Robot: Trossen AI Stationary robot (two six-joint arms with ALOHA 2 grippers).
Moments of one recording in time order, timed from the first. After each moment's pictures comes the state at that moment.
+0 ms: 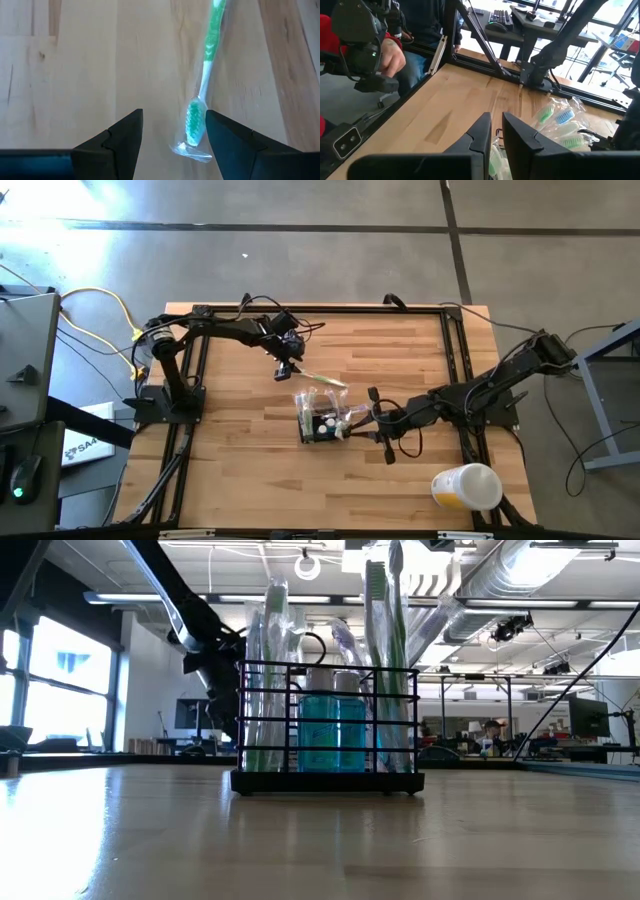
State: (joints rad) left arm 0.55 1.77 0.97 -0.22 0.41 0.47; right arm 0.40 1.28 0.78 0.28 0.20 -0.12
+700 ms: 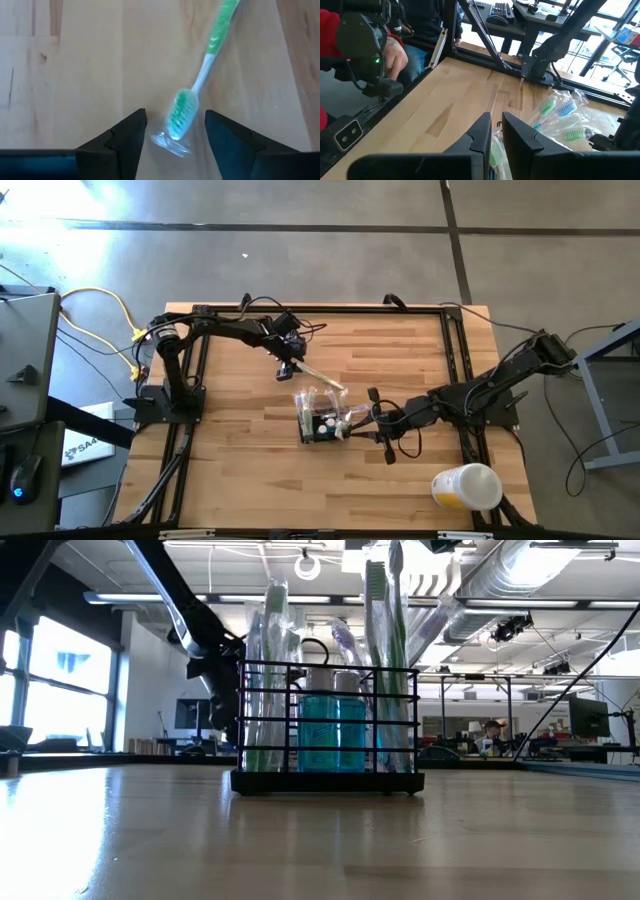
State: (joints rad) left arm 0.55 1.87 0.97 -0.20 0.37 0.49; right arm 0.40 1.28 0.78 0.25 0.20 -0.12
